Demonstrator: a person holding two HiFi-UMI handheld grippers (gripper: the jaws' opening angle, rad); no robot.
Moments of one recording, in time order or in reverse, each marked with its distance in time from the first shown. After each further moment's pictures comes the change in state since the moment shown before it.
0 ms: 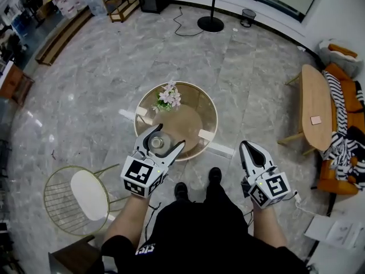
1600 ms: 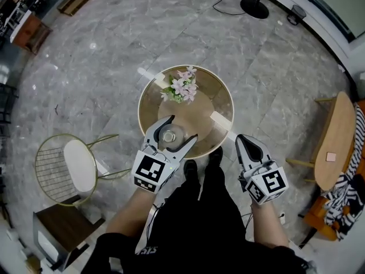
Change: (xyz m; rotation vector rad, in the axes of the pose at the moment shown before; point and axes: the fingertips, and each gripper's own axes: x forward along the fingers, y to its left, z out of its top) left arm 0.147 0.080 -0.057 -0.105 0.082 0.201; right arm 0.192 -0.088 -0.067 -0.007 0.188 0.329
